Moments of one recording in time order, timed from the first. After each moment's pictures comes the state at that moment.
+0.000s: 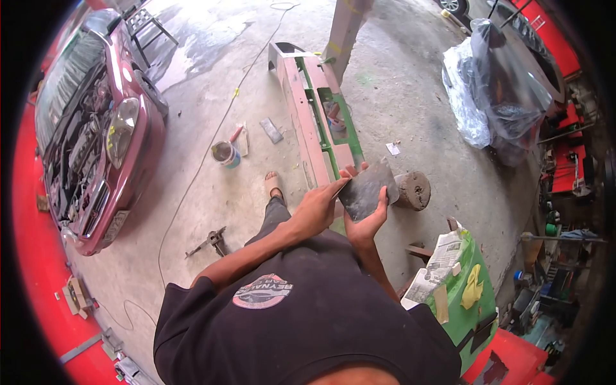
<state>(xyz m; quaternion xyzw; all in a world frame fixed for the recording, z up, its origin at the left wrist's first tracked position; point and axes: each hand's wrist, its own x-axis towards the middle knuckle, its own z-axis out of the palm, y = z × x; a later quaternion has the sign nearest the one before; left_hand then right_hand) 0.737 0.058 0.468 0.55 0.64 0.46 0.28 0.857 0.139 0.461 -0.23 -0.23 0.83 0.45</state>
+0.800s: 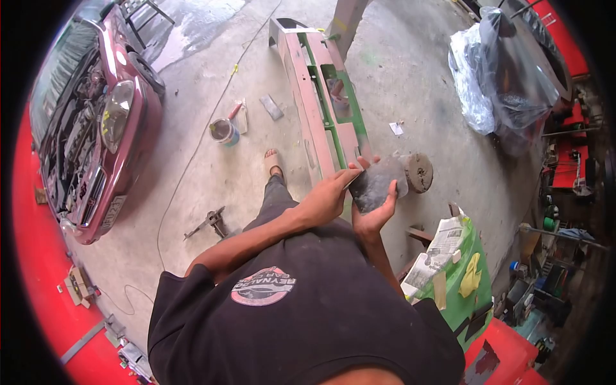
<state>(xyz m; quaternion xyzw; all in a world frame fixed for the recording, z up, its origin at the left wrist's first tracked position) 0.745 0.061 0.453 0.55 0.61 0.47 0.32 0.869 0.132 0.444 -0.27 -0.25 0.80 0.47</state>
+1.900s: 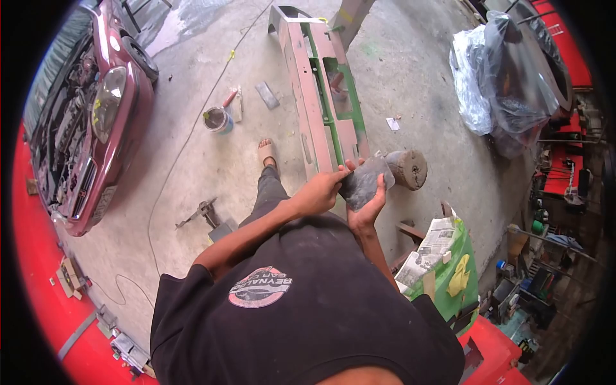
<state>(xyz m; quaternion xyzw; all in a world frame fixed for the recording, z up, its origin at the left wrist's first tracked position) 0.710 0.071 0.426 0.51 0.61 0.44 0.42 0.852 0.146 0.416 -0.37 -0.19 0.83 0.37</state>
